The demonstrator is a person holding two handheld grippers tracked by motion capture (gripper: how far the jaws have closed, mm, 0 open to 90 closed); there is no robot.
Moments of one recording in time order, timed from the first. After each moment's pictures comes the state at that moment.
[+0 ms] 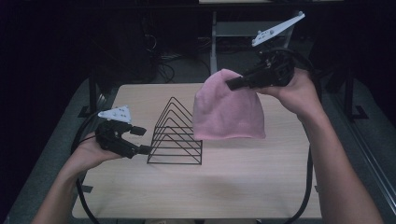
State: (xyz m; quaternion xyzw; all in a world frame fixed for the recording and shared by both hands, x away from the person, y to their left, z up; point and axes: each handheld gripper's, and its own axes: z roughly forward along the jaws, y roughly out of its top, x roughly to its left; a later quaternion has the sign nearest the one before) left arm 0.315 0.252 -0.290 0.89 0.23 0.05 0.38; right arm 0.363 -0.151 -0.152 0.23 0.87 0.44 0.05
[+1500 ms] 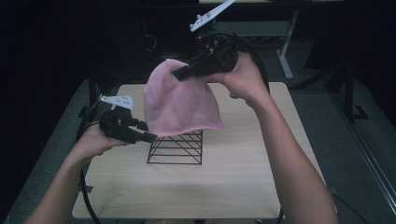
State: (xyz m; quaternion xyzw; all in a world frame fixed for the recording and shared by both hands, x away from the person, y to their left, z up) left arm 0.342 0.251 -0.280 0.88 0.24 -0.01 0.40; right arm 0.376 -0.045 -0.124 0.14 0.87 0.47 0.03
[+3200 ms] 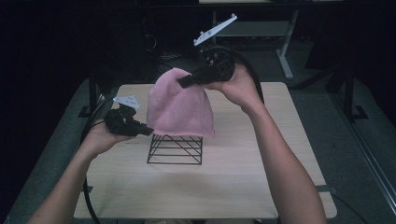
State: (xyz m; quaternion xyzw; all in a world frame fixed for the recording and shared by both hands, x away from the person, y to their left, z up) left arm 0.362 0.248 -0.301 0.90 0.28 0.04 0.33; right arm 0.403 -0.048 -0.171 0.18 0.87 0.46 0.01
